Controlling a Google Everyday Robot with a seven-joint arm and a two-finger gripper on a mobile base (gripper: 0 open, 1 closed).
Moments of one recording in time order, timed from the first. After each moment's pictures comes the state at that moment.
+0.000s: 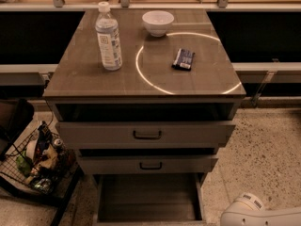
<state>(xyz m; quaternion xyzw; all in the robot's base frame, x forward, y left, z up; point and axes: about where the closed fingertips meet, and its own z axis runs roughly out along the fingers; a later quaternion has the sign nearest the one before) 0.236 -0.255 0.383 0.66 -0.74 -0.07 0.09</state>
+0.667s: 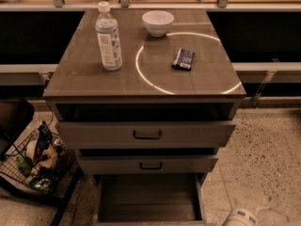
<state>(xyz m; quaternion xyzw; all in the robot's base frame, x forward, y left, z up) 0.224 -0.229 0.342 0.71 -0.70 -0.07 0.04</state>
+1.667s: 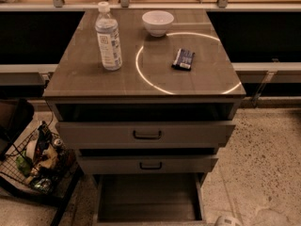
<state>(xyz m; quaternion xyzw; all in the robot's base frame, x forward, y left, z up) 0.225 -0.207 0.289 0.70 -0.71 -0.07 0.02</state>
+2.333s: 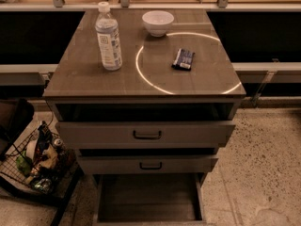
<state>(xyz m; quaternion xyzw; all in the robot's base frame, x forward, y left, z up) 0.232 -0.179 0.216 0.71 -0.71 -0.04 0.00</state>
